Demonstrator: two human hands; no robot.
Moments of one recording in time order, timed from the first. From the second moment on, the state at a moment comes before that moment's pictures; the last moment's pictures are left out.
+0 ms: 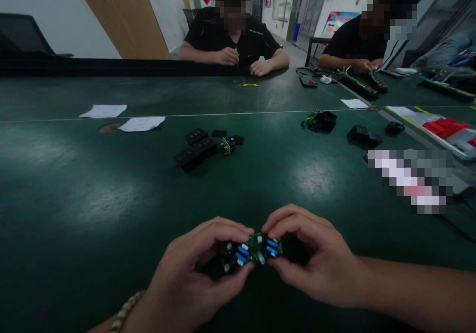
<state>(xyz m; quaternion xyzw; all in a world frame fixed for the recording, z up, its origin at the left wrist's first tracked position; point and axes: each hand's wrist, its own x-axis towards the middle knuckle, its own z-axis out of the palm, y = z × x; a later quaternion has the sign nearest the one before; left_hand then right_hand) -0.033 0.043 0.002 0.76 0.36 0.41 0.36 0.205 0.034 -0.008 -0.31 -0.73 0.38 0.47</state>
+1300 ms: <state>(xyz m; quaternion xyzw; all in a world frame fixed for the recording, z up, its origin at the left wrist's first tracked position) -0.033 0.042 0.003 0.75 0.36 0.42 0.38 0.204 0.035 -0.010 -0.31 -0.73 0.38 0.47</state>
